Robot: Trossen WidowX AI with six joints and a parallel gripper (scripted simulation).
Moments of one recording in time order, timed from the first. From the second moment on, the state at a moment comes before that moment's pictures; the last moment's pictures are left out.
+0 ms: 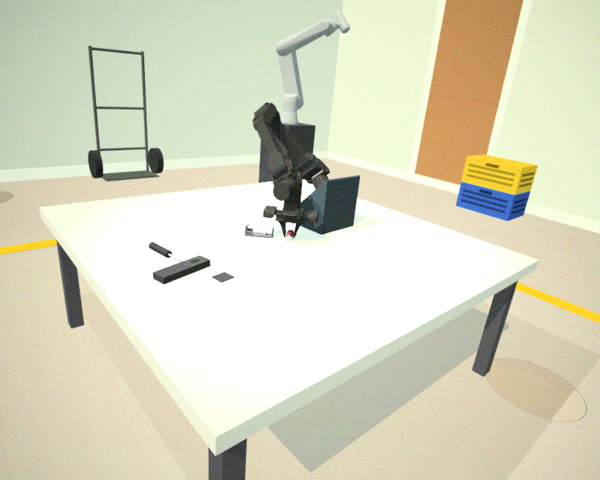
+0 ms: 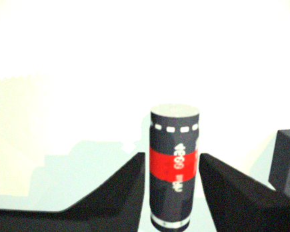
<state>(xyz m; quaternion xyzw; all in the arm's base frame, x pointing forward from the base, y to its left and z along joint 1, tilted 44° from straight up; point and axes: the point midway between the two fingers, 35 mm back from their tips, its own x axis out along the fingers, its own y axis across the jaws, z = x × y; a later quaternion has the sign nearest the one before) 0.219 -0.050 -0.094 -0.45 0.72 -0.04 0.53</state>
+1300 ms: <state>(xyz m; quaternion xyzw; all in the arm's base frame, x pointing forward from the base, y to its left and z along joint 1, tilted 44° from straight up) 0.250 -0.029 -0.033 -0.60 0.69 0.20 0.35</state>
